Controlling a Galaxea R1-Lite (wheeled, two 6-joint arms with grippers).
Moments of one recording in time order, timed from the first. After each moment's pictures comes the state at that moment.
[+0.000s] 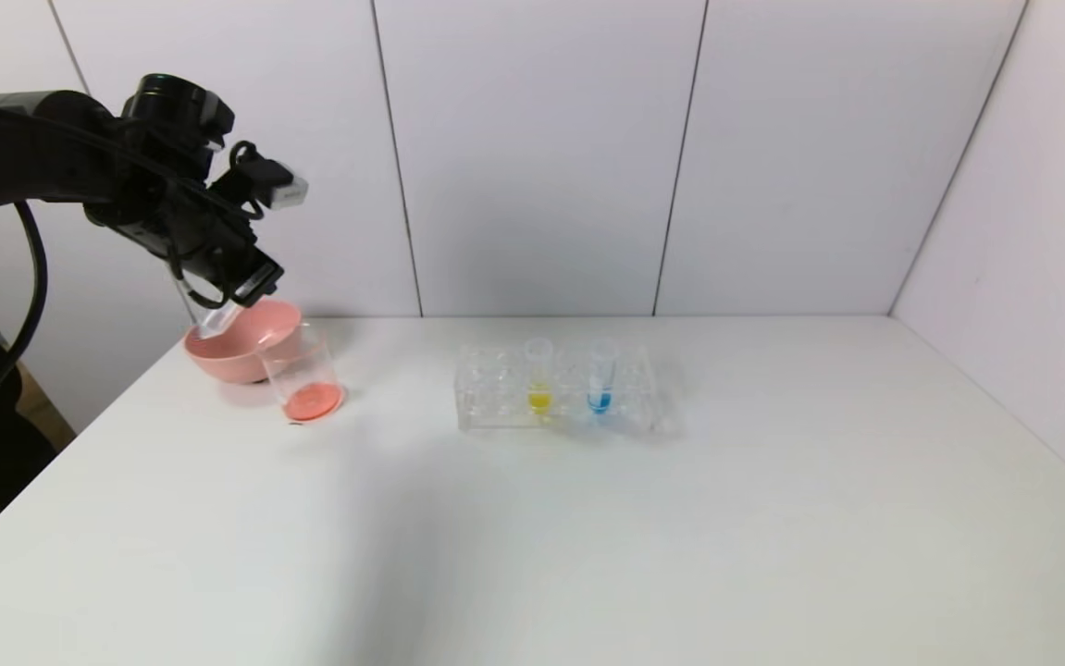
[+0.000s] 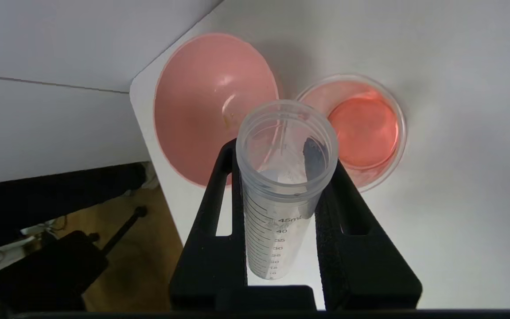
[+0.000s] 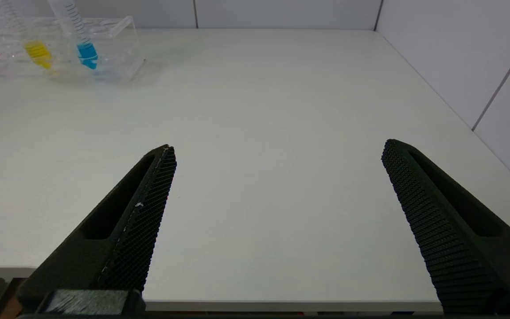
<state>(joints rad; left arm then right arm) -0.06 2.04 -1.99 0.65 0.12 0.56 0.00 0.00 0.00 0.00 0.00 0.00</state>
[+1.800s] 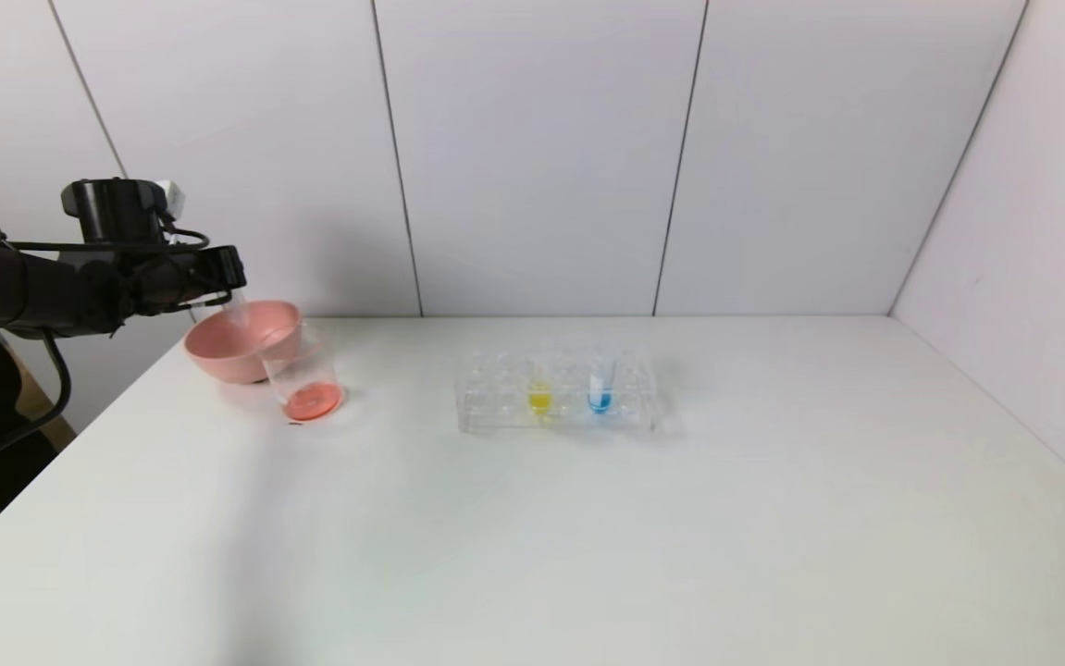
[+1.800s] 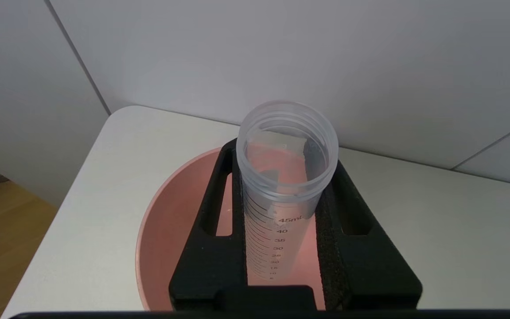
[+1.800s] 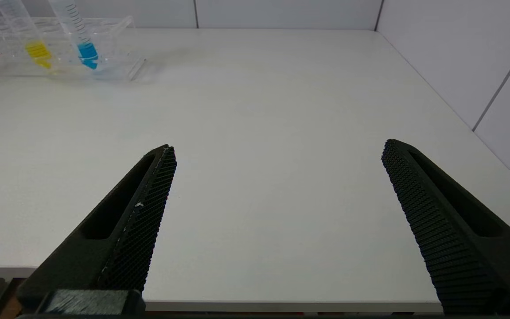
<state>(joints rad) 0.17 2.18 -1.59 -0.33 -0.06 -0.13 0.00 0.00 0.00 0.00 0.00 0.00</state>
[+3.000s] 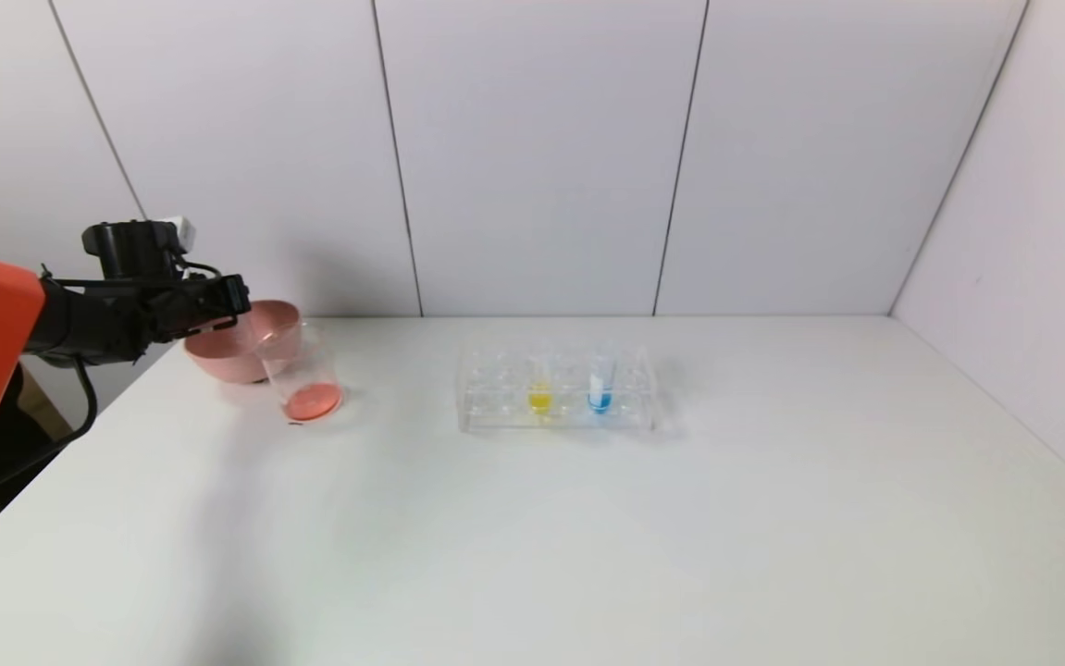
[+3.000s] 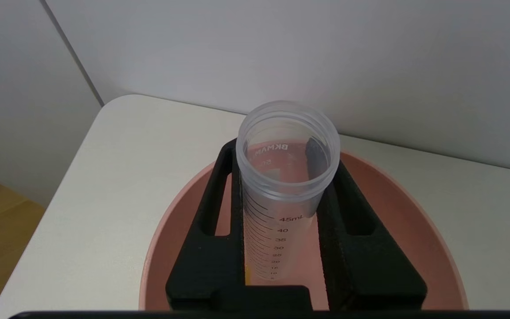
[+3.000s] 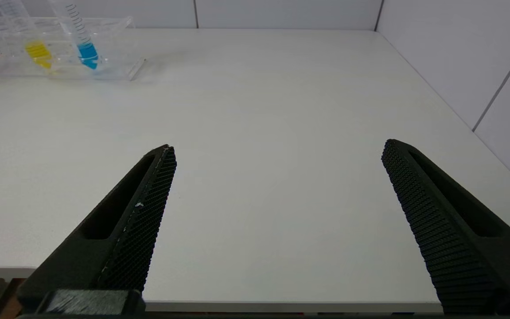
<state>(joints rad) 0.21 2.33 -1.65 -0.42 -0.12 -0.12 0.00 0.00 0.00 0.00 0.00 0.00</state>
